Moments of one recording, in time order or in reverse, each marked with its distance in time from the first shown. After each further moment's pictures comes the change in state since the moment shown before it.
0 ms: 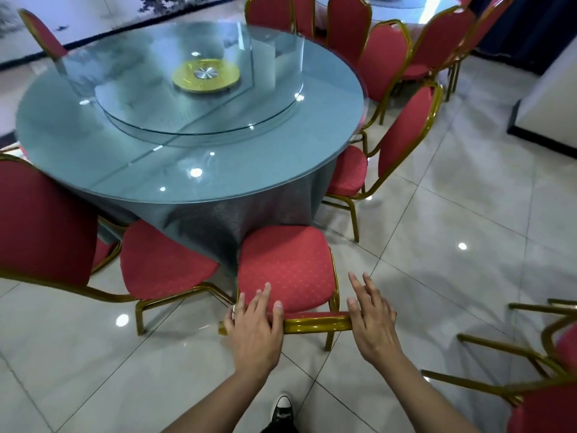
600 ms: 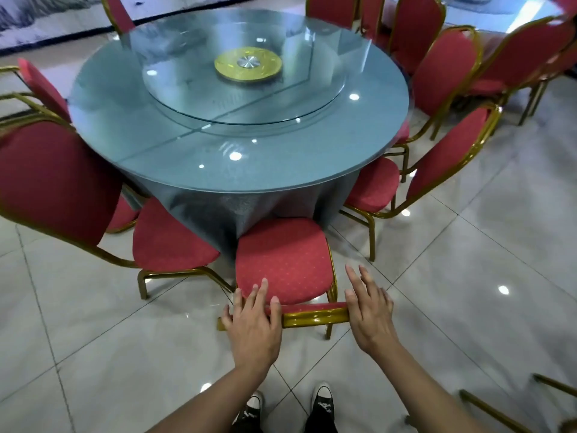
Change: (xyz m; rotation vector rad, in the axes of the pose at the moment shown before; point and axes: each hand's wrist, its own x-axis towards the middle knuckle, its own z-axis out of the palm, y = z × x) left_hand 0.021 0.093 0.049 -0.015 0.125 -0.250; right_hand 0.113 0.059 -0.050 -0.075 -0.149 -0.222
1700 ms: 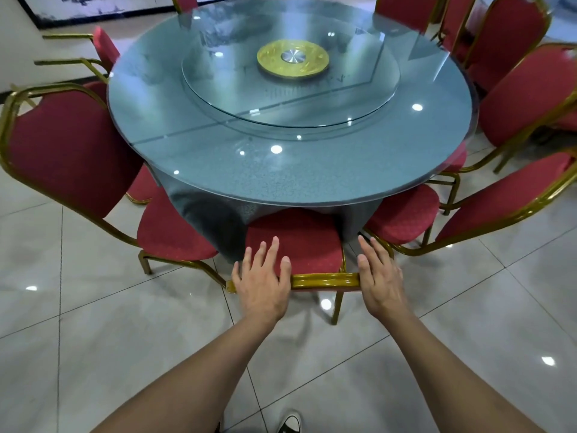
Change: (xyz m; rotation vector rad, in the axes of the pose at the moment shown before) left_hand 0.140 0.122 0.054 -0.038 0.202 -0.163; right_hand 0.218 0.060 -0.065 0.089 -0.057 -0.170
